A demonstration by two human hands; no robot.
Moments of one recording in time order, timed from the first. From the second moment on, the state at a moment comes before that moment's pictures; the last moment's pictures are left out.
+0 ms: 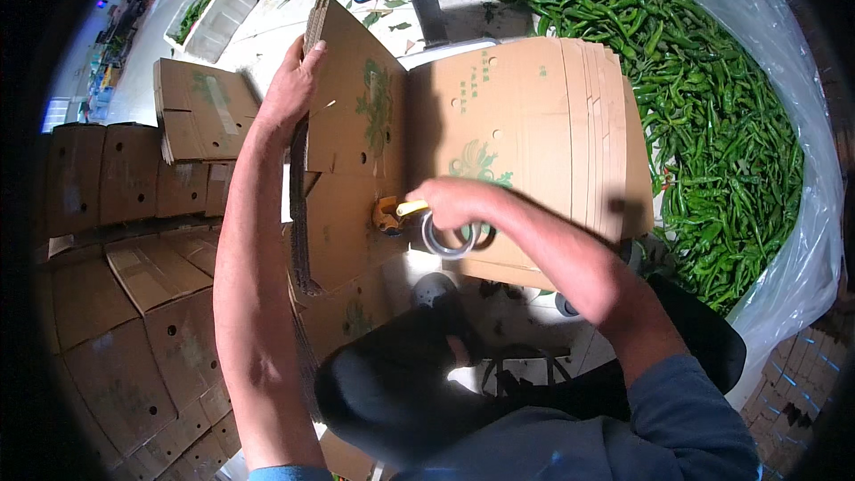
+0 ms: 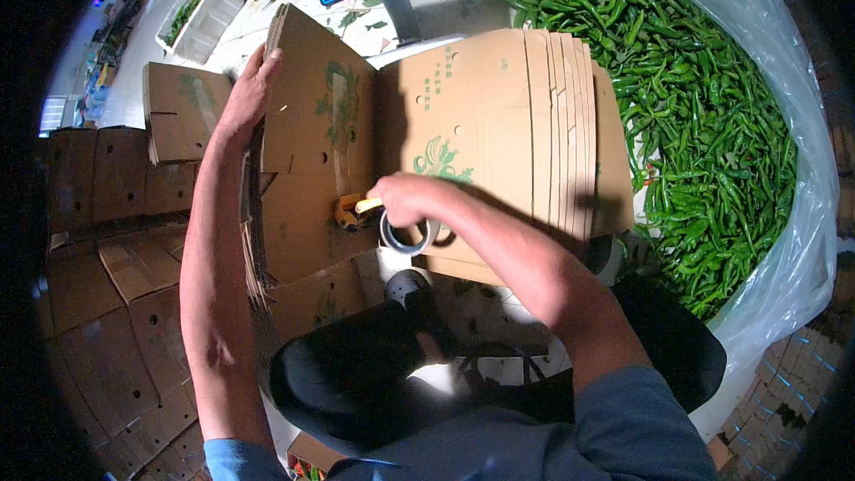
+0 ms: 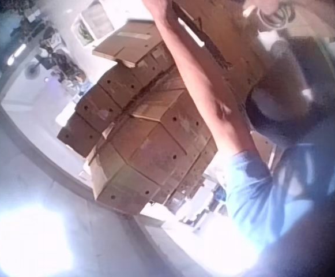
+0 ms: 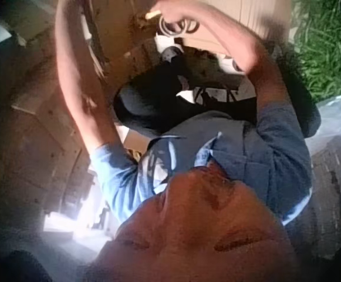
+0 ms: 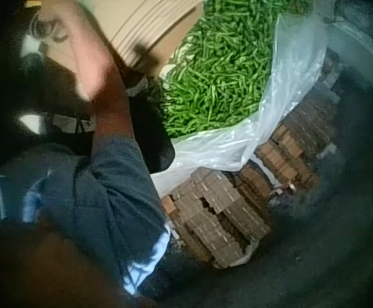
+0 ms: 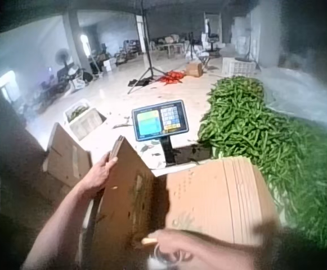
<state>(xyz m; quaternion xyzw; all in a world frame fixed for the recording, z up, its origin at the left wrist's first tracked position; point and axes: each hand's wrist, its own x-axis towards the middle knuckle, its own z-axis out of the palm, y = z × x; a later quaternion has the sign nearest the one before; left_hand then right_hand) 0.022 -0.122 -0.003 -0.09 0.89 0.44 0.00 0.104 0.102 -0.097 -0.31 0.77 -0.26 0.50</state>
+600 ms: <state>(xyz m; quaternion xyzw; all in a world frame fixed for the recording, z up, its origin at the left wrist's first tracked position) 0.026 -0.116 0.002 -0.13 0.84 0.53 0.04 0.115 0.135 -0.055 -0.49 0.69 -0.37 0.39</state>
